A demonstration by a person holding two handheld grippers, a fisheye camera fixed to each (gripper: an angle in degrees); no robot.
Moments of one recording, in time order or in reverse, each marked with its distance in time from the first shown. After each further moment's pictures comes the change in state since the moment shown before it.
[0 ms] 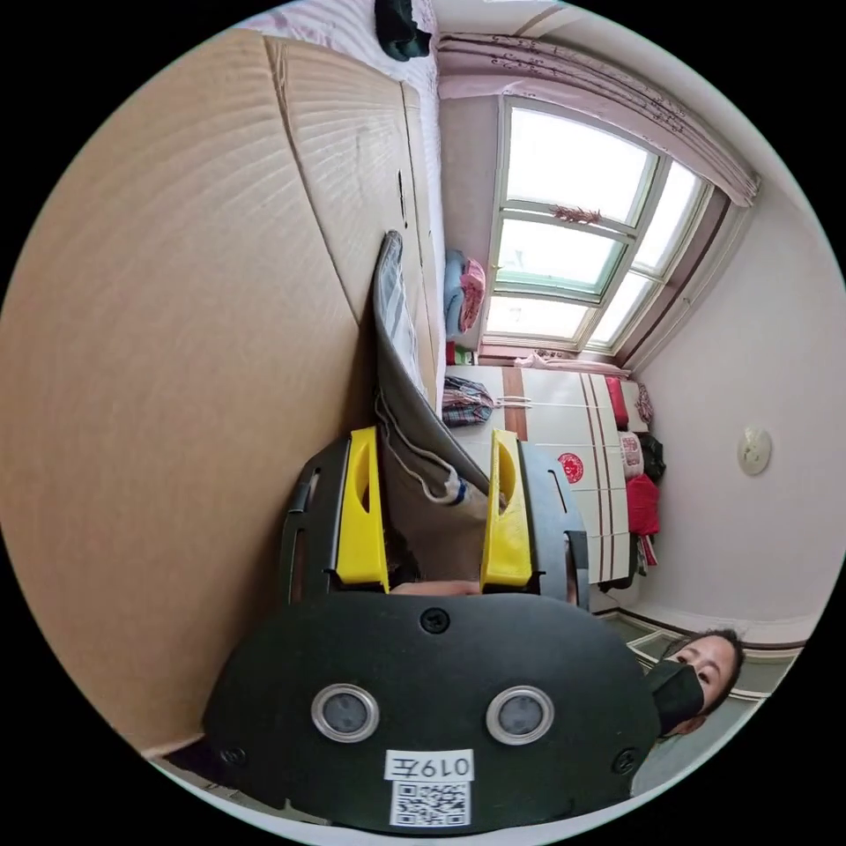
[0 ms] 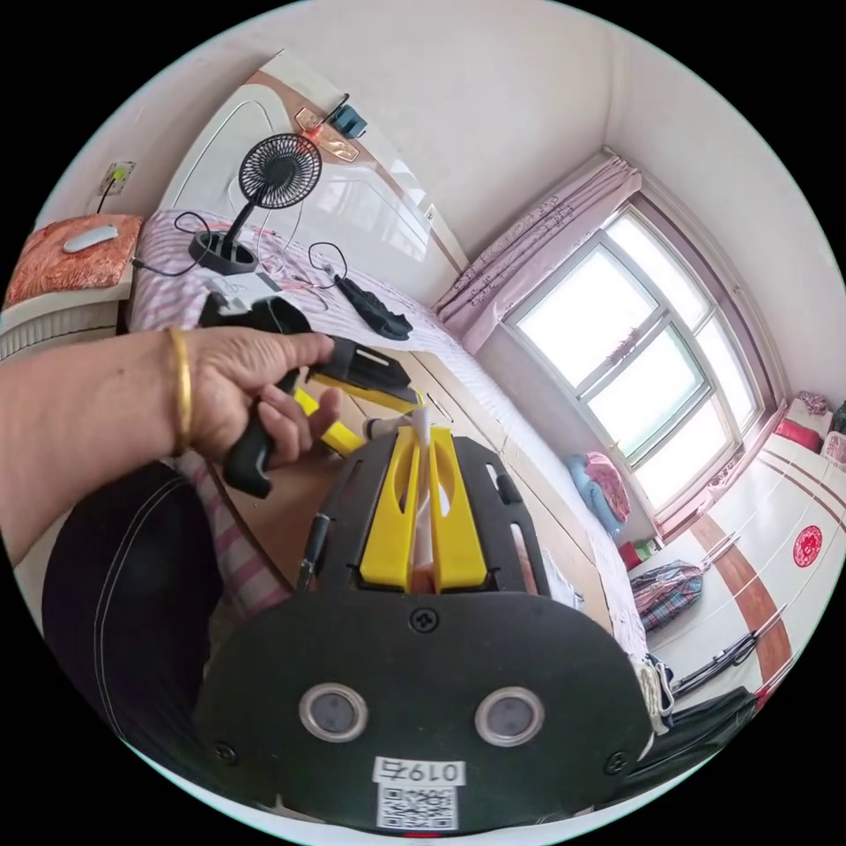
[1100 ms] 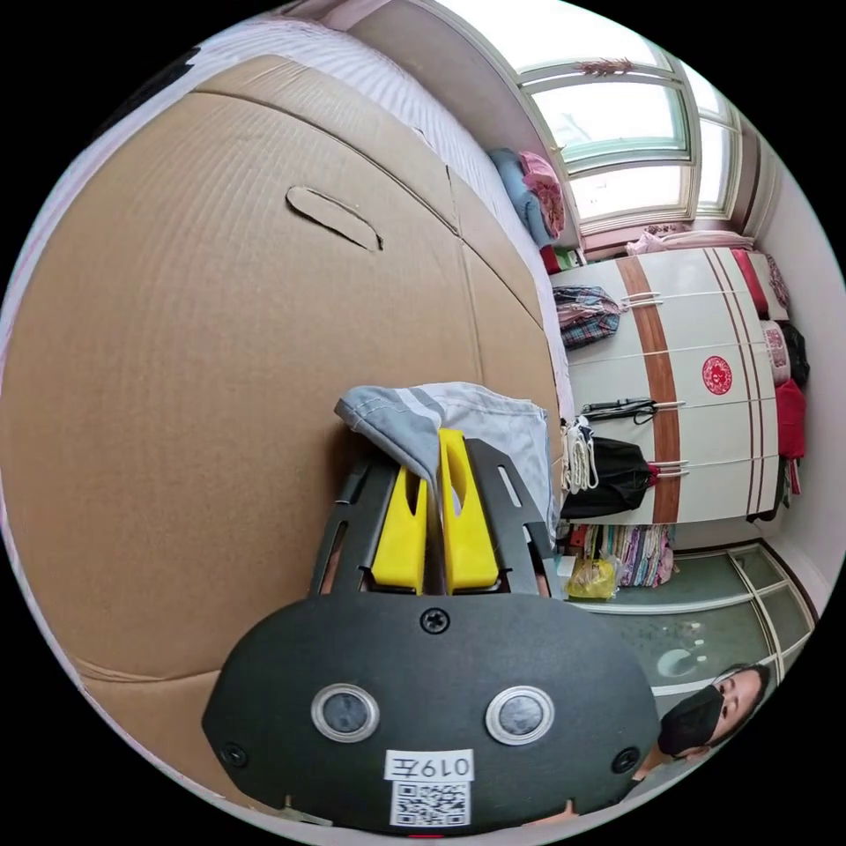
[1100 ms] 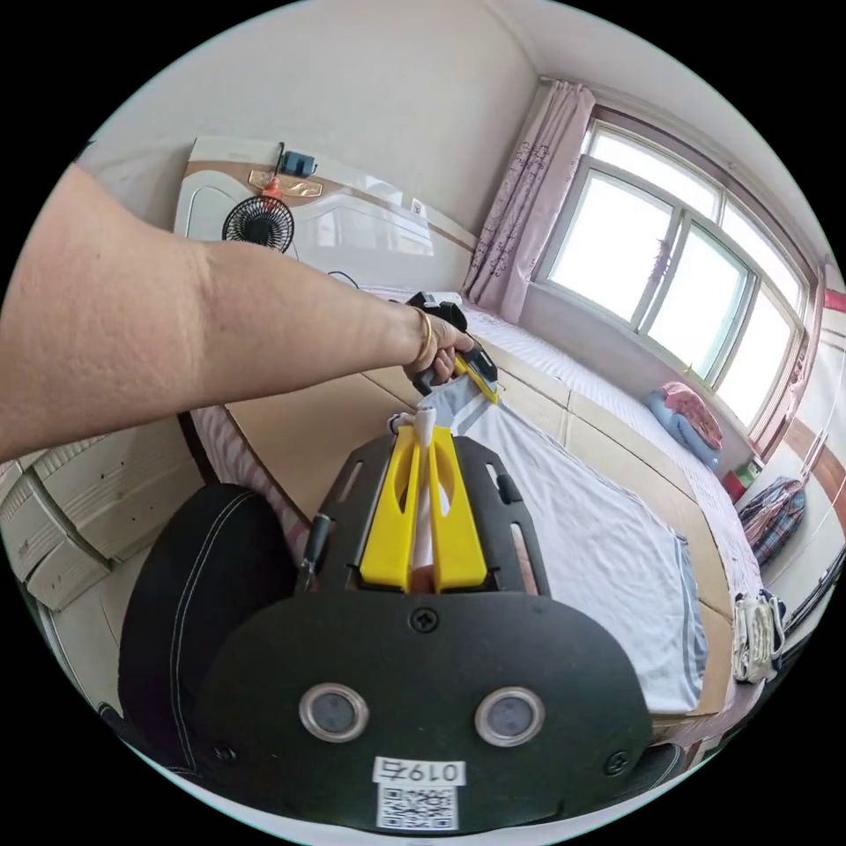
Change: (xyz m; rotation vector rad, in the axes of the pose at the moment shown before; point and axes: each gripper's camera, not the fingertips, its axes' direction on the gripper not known) left arm 0.143 -0.262 0.260 -0.284 -0.557 0.258; right arm 0.129 -0.208 -0.233 -0.014 -0.301 0.322
